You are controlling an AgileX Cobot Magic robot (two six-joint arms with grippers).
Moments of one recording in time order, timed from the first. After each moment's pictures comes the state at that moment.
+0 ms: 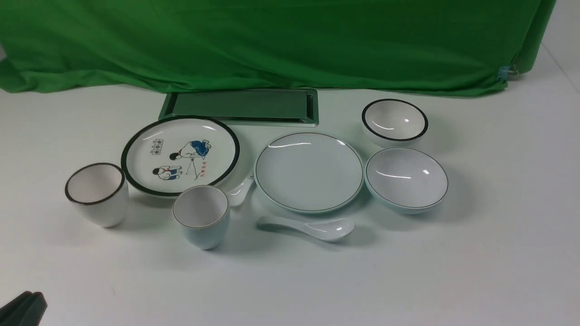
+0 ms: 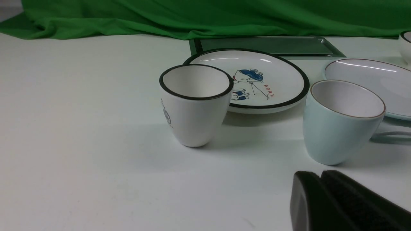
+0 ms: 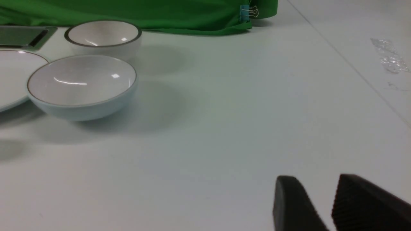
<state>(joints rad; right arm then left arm) -0.06 0.00 0.01 0.00 0.22 0.01 -0.04 0.00 0.01 -0.15 0.25 0.11</state>
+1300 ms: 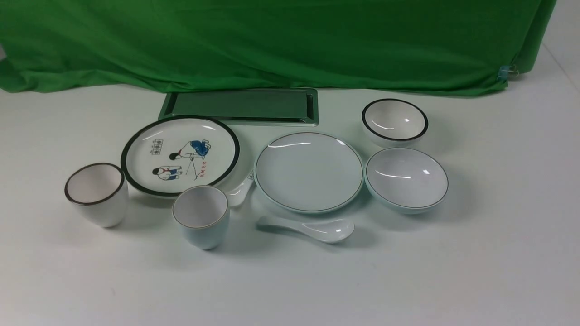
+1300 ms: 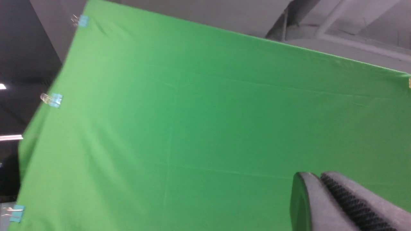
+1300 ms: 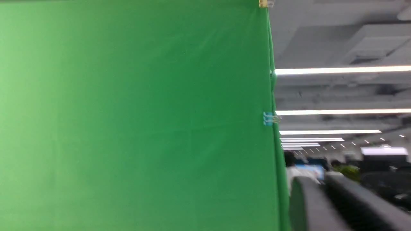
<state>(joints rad) -0.06 0.12 -0.14 -0.01 -0.52 0.06 -0.04 0.10 -0.10 -0.04 -0.61 -0.11</state>
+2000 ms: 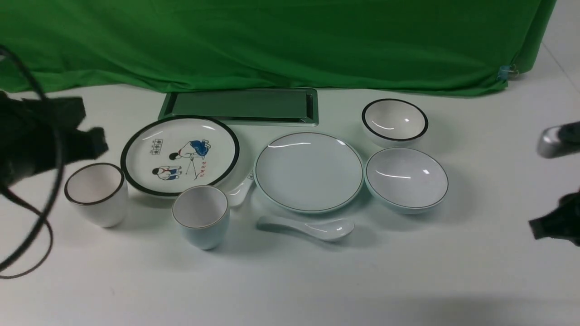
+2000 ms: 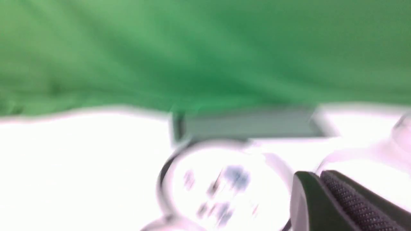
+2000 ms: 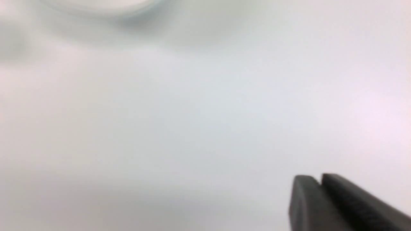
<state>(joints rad) 0.13 1.31 -0.87 0.02 0.68 -0.12 -0.21 0.96 -0.69 0.64 0.19 -0.69</state>
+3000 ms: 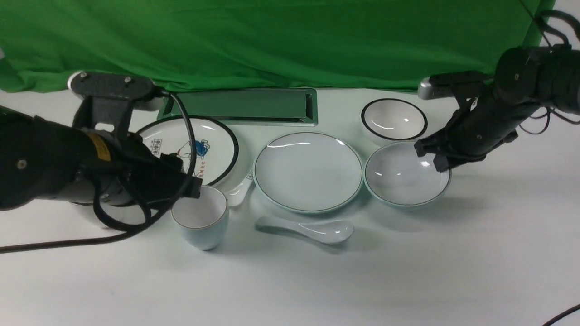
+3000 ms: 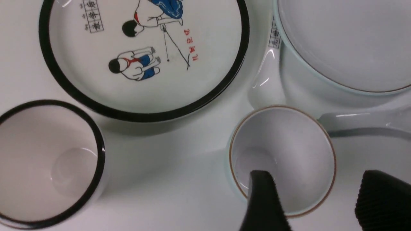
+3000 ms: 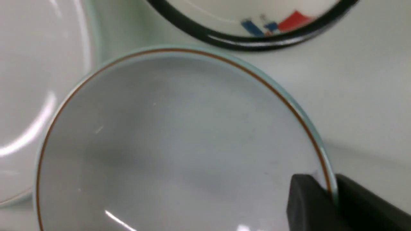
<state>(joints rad) 0.20 1.97 -1.53 0.19 0.72 -0.16 -0.32 1.31 -0.89 -0.02 0.49 -0.10</state>
